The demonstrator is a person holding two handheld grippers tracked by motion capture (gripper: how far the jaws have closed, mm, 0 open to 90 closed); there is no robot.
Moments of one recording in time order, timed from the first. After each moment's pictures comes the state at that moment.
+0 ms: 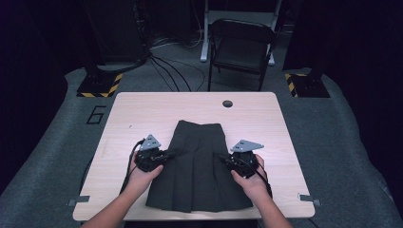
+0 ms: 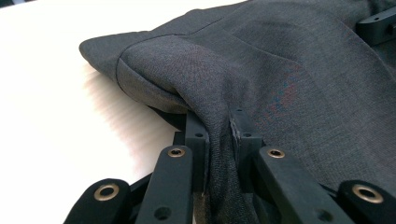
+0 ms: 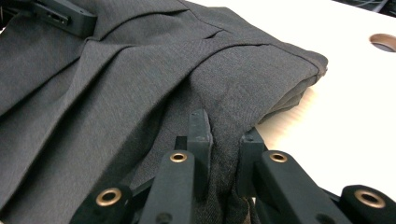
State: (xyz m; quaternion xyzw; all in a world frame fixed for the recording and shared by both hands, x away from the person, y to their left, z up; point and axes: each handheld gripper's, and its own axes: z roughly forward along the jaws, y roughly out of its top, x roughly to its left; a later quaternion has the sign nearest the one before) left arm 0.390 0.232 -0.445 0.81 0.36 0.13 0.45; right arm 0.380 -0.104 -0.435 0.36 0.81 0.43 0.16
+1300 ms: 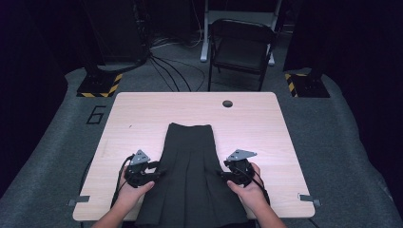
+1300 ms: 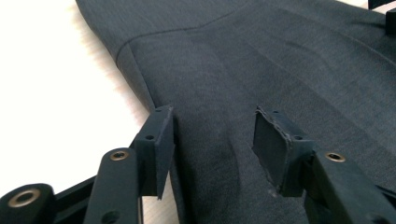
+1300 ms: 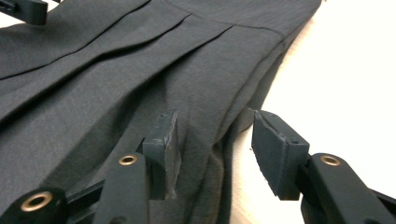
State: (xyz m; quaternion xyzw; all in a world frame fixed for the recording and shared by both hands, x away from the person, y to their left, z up) left arm 0.370 0.256 -0.485 0.80 0.40 0.13 0.42; right arm 0.375 -0.102 -0.472 0.38 0.83 0.39 0.14
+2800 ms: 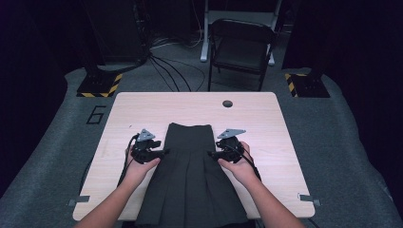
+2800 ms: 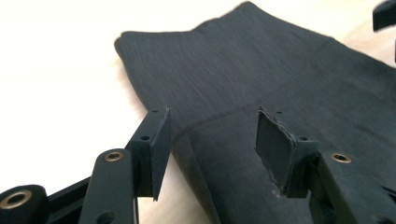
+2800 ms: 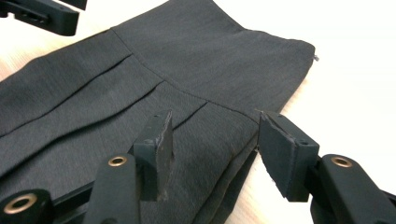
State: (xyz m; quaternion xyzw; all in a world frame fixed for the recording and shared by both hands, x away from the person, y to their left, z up) left arm 0.440 0.247 -0.471 0.79 0.43 0.15 0.42; right arm 0.446 -0.075 -0.460 0.36 0.83 0.40 0.13
